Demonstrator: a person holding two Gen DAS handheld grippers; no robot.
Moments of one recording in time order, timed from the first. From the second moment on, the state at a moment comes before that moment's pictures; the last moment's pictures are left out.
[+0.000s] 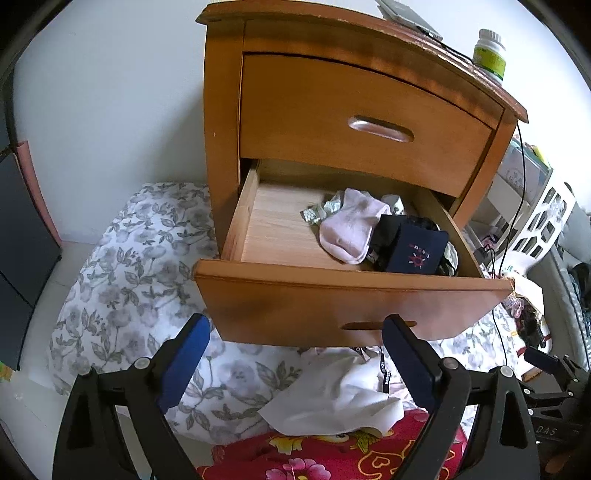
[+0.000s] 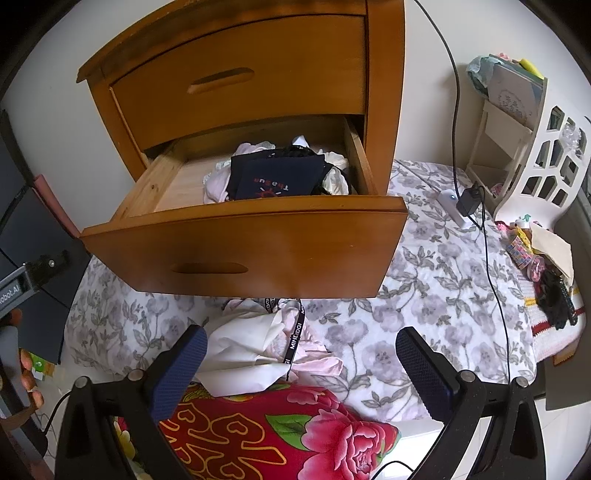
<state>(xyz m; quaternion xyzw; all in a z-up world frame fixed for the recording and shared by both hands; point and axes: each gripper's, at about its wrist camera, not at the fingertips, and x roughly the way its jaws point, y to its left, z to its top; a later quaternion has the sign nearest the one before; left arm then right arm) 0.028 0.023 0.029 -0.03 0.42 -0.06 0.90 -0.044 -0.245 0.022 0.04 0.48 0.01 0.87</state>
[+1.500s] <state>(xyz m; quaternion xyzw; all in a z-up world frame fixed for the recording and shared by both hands) 0.082 0.042 0.035 -0.05 0.38 -0.10 0.92 0.105 -0.223 0.080 -0.05 0.45 0.07 0.89</state>
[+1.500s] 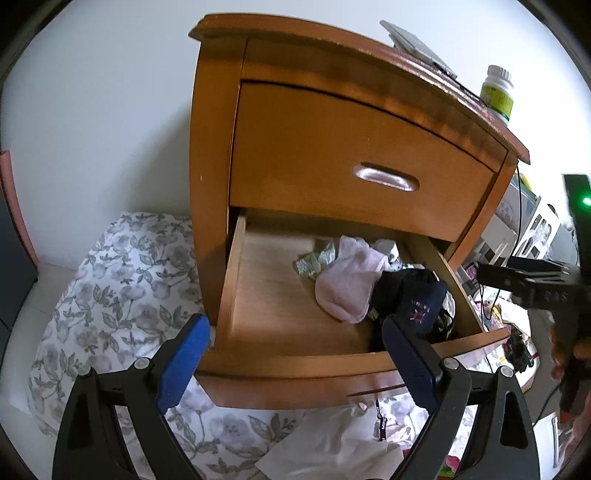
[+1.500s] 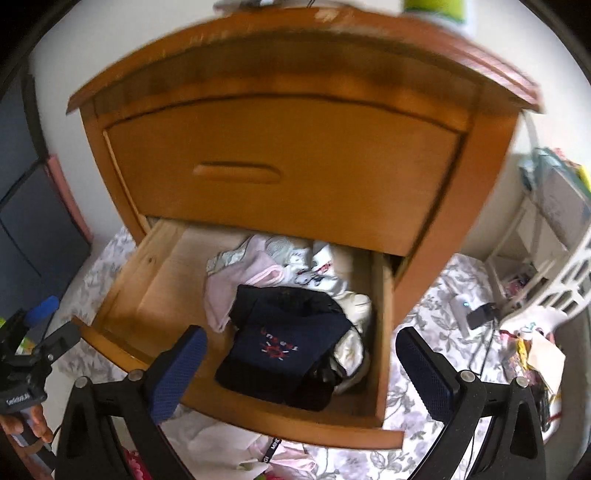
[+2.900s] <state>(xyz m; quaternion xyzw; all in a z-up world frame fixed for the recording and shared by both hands) 0.087 0.046 0.011 -0.05 0.41 -0.11 0.90 0.178 -0.235 -0.022 0.08 0.62 0.02 0.78</state>
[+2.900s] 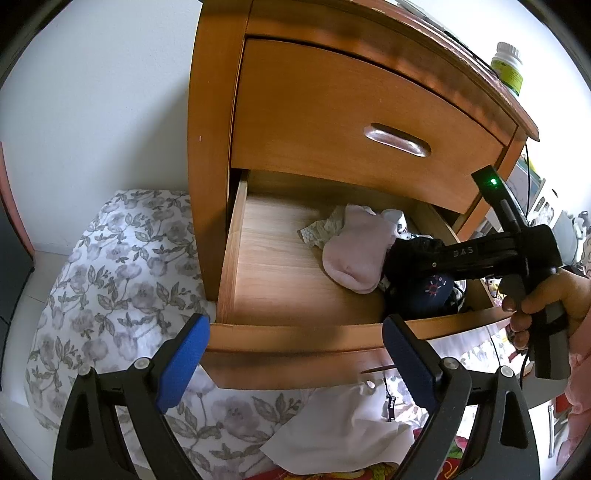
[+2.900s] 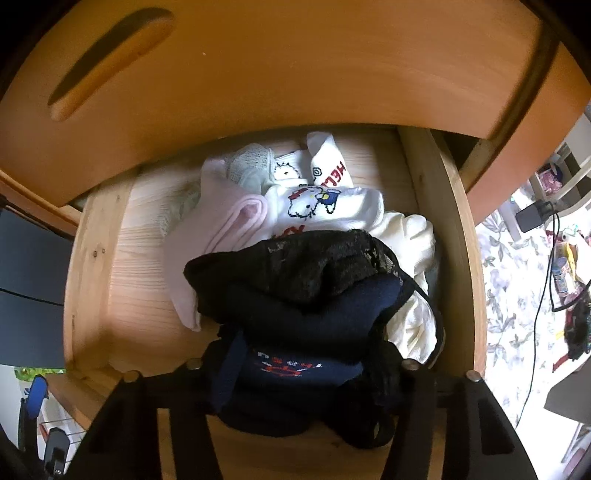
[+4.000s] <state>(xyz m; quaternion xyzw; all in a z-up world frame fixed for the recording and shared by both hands) 0.079 0.045 0.014 -0.04 0.42 -0.11 0.90 0.135 -0.275 0.088 0.11 0.51 0.05 0.85</state>
